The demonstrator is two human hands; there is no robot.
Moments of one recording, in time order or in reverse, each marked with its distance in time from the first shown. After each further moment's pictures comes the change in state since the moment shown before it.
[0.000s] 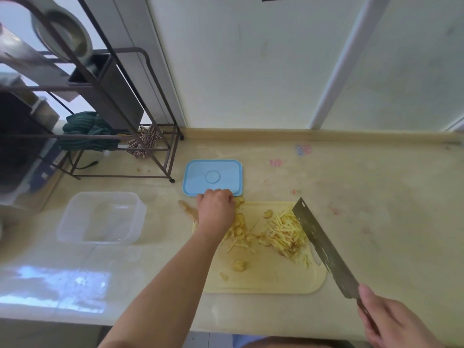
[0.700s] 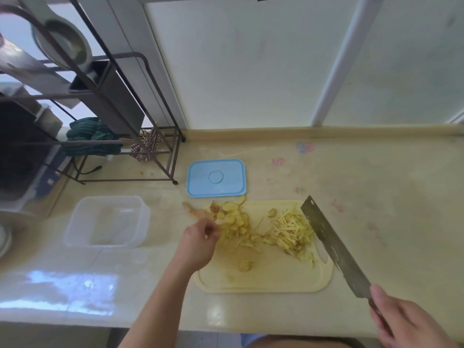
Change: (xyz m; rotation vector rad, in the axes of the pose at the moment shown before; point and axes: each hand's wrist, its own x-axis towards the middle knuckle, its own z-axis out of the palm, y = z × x) left_hand -0.072 -0.041 -0.050 -0.419 -0.279 -0.207; right_hand 0.000 0.011 0.000 0.085 0.145 0.014
